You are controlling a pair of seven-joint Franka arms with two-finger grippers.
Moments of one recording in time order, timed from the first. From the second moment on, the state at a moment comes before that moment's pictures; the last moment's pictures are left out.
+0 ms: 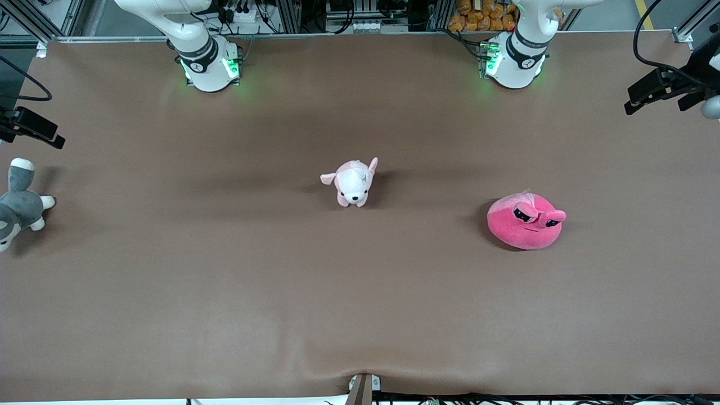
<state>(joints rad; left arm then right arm) -0.03 -0.10 -0.03 -1.56 0.04 1.41 -0.12 0.02 -0.02 -0.11 -1.53 0.00 1.48 0.06</state>
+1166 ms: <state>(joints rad) -0.02 -0.10 -0.04 -1.56 0.04 1.41 -0.14 0.02 -0.02 -0.11 -1.53 0.00 1.48 0.06</state>
